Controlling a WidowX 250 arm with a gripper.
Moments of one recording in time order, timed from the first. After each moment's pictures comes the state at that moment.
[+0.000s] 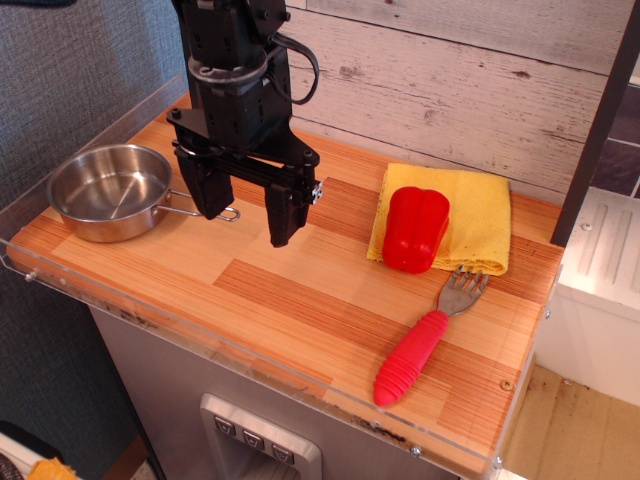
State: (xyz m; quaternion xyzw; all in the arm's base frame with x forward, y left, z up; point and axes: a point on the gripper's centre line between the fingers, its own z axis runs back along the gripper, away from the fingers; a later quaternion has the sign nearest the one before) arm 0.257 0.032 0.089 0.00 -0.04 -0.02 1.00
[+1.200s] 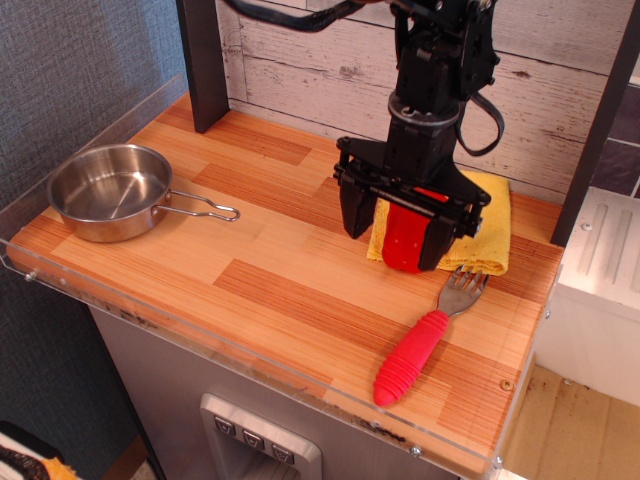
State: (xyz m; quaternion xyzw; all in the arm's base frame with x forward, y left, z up) arm 0.315 -0.054 0.054 0.04 -0.01 -0.03 1.00
